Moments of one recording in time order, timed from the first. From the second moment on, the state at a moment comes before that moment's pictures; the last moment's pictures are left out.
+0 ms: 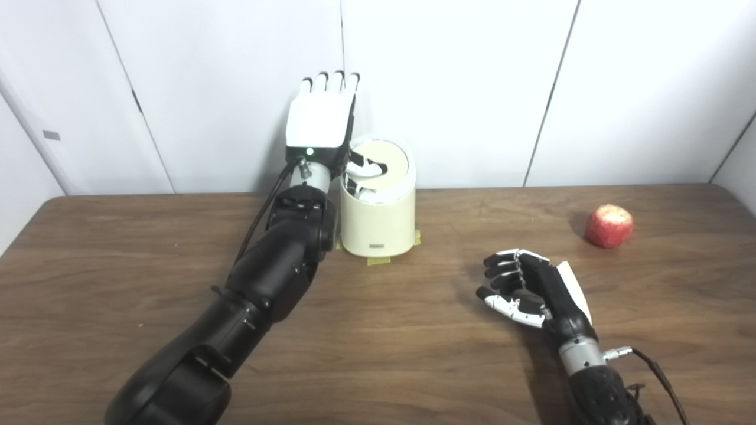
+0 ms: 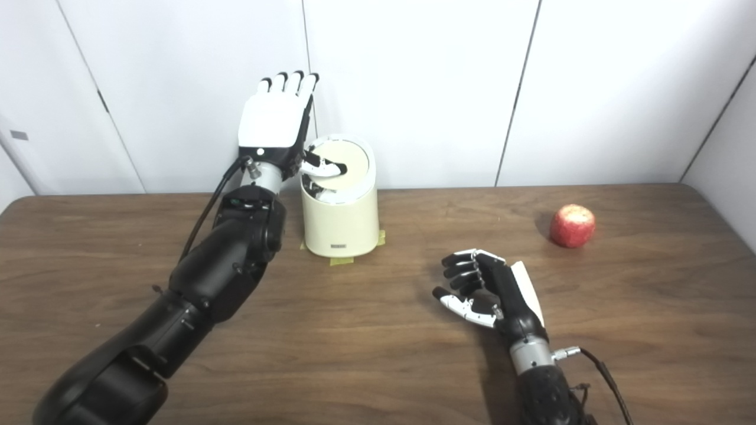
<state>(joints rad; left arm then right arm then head) -0.85 0.17 -0.49 0.44 1.08 0.46 0.08 -0.10 -0.14 0.05 -0.02 -0.28 0.07 -0.05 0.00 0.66</state>
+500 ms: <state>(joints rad) -0.77 0.00 -0.07 0.37 0.73 0.47 0.00 -0.10 -0.14 0.05 -0.03 -0.28 0.07 -0.04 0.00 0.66</state>
